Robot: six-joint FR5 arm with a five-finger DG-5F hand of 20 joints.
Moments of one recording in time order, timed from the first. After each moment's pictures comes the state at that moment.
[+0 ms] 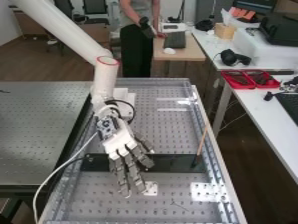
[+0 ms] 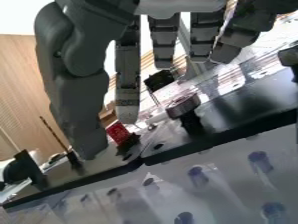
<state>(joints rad) 1.82 -2.33 -1.65 -2.60 -0.18 0.01</state>
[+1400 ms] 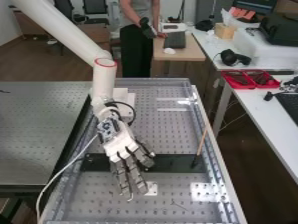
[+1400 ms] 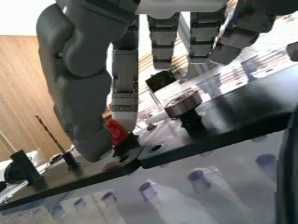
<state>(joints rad) 1.80 -2.33 -1.67 -2.53 -0.20 -0.05</state>
